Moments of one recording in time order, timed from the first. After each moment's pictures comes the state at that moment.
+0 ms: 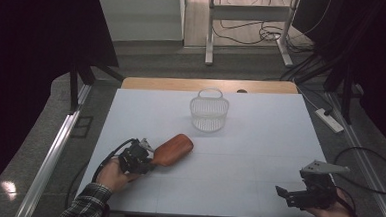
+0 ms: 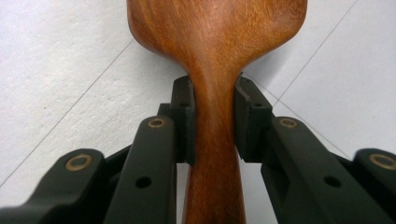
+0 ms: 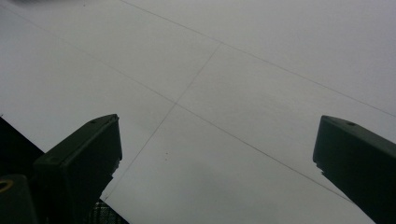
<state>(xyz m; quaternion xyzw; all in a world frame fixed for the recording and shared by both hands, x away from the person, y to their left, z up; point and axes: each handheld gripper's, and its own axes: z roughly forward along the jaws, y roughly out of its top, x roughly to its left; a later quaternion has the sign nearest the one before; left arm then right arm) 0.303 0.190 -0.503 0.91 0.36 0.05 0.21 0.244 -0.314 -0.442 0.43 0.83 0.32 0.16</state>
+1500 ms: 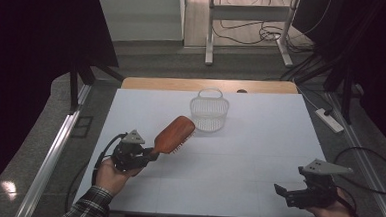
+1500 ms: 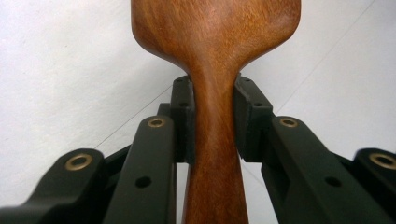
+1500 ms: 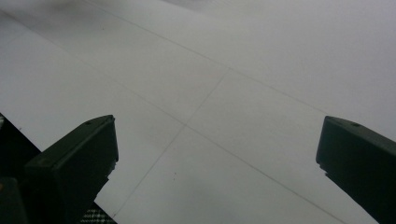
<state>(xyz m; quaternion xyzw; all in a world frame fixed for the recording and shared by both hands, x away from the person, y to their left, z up) 0.283 0.198 -0.464 0.85 0.38 0.09 0.36 0.242 -0.310 -0.435 0.41 0.82 0.36 0.17</state>
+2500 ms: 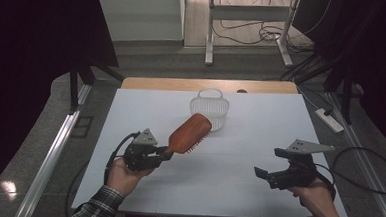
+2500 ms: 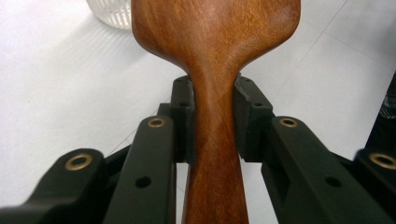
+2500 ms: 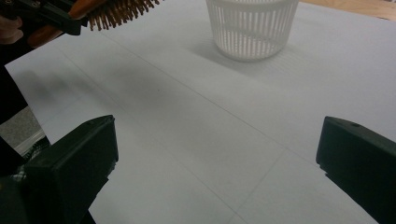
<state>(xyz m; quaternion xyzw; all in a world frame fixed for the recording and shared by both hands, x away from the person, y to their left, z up) 0.280 0.161 -0.446 0.85 0.34 0.10 0.39 0.279 -0.265 -0.416 0.36 0.81 0.45 0.11</state>
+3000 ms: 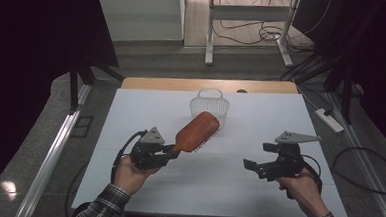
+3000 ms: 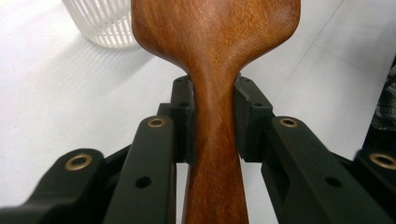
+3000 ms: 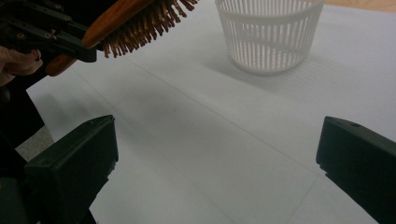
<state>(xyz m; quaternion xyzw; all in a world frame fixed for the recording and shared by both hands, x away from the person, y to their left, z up) 0.283 0.143 -0.440 0.85 0.33 0.11 0.40 0.297 -0.240 -0.414 0.37 0.80 0.46 0.08</state>
